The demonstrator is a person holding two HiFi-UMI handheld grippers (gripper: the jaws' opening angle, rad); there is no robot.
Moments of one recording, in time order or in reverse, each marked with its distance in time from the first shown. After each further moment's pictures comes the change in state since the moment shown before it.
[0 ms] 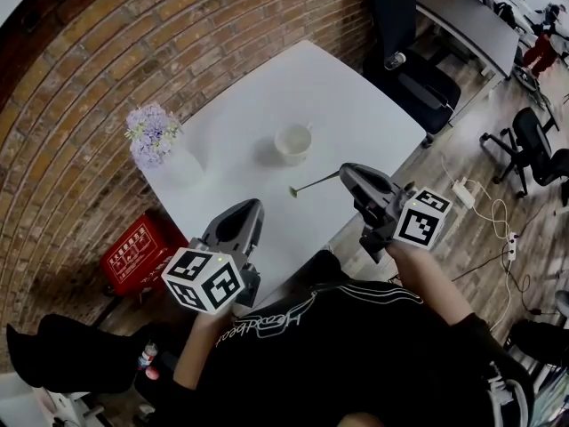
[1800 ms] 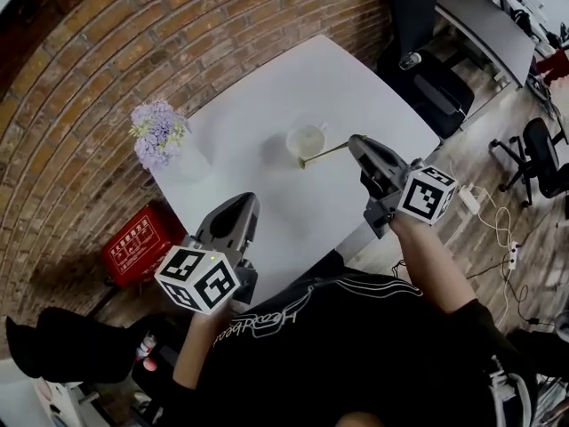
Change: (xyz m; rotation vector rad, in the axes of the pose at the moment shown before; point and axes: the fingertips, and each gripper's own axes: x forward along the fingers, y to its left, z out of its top) left arm 0.001 0.032 0.024 -0.031 -0.039 0.060; right arm 0.051 -0.053 0.032 0.021 0.000 -0.052
